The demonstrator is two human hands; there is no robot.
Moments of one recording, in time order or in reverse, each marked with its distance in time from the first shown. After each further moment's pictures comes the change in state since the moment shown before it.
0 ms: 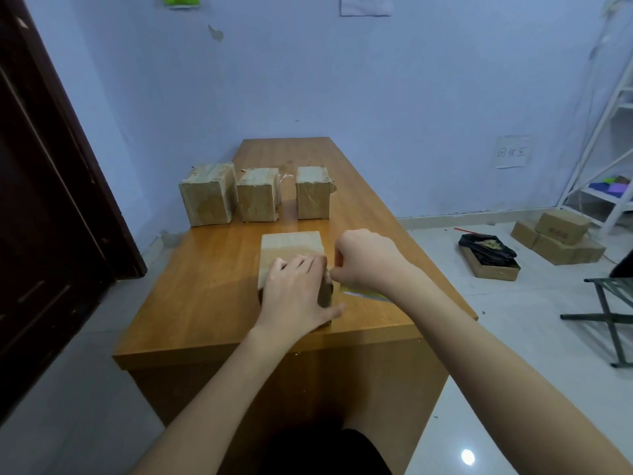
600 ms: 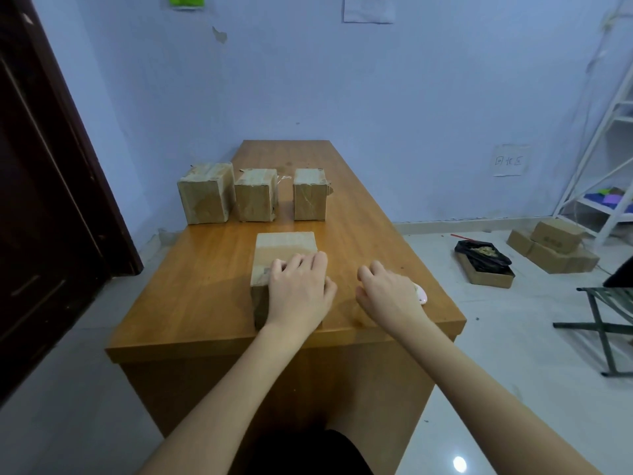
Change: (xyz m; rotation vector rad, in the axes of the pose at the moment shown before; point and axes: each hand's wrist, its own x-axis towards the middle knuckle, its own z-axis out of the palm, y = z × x) left_hand 0.005 0.025 0.006 0.064 0.081 -0.132; right_hand -0.024 0.062 0.078 -0.259 0.195 0.042
